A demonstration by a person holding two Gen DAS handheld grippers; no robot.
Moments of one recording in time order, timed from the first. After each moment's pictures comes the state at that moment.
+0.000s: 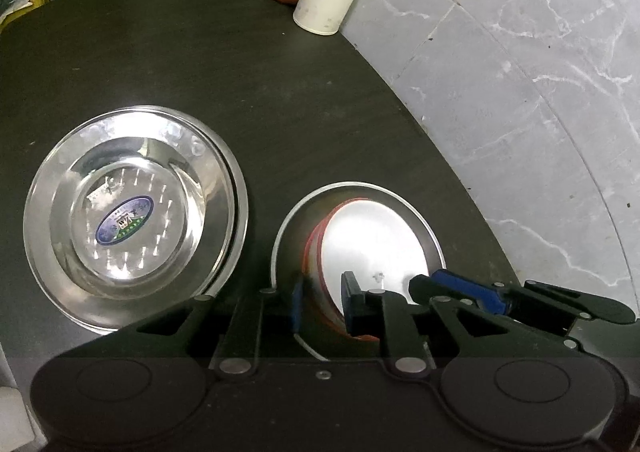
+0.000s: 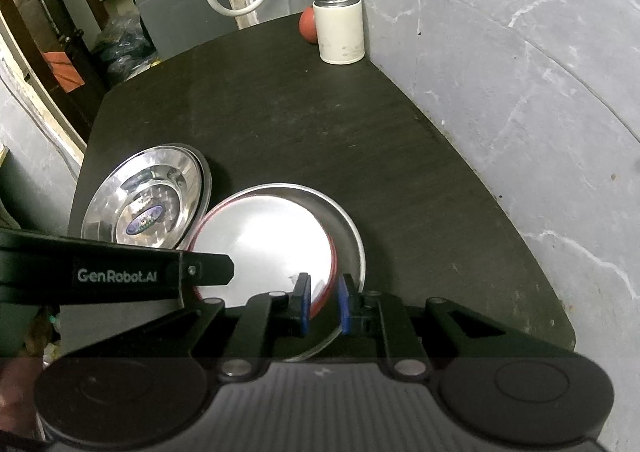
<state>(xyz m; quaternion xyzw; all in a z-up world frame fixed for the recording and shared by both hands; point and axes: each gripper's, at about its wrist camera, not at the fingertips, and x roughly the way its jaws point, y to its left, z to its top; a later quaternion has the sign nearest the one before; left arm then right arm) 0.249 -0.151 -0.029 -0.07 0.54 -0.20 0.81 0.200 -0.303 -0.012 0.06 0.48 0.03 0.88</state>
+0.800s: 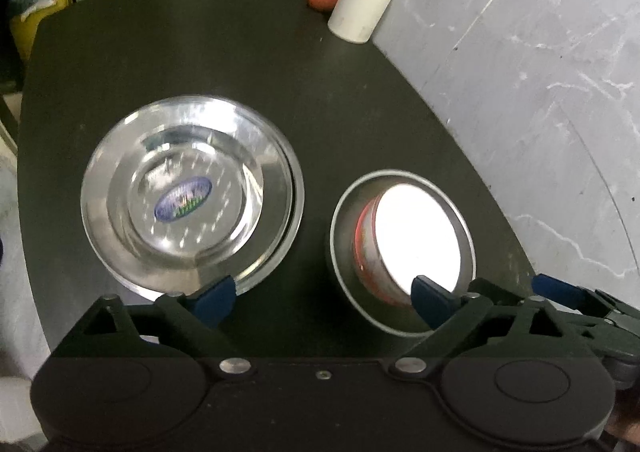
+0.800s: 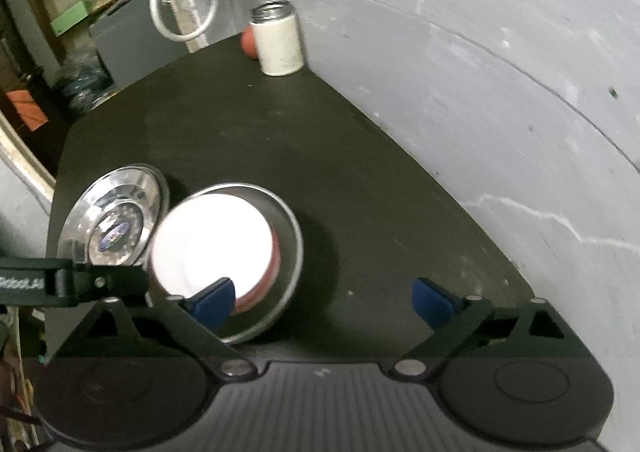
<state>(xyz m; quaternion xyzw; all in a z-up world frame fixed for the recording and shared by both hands) 0.229 -0.117 -0.023 -0.08 0.54 -0.18 0.82 0.169 -0.330 -0.009 0.10 0.46 -0.05 0.88</state>
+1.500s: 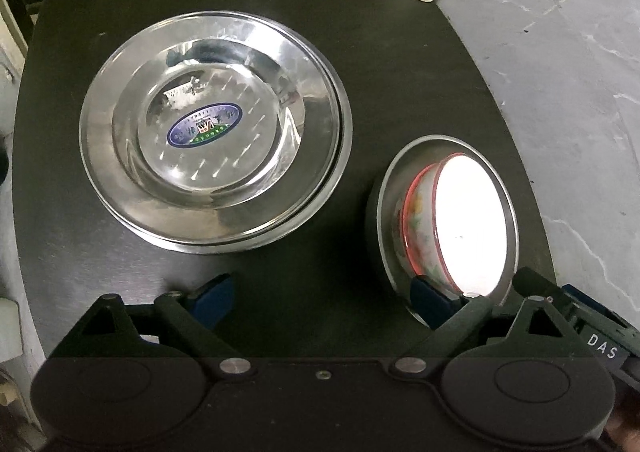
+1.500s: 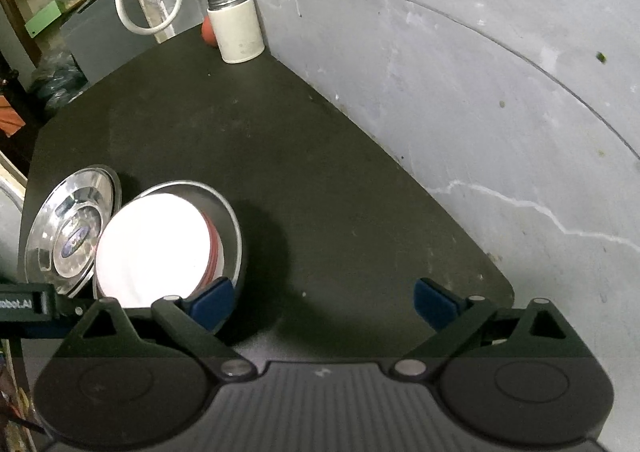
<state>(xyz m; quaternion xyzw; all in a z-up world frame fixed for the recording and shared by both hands) 0.243 -0.112 -0.063 -0.13 0.61 -0.12 0.77 0.181 -0.353 -0.026 0.10 0.48 -0.07 0.87</state>
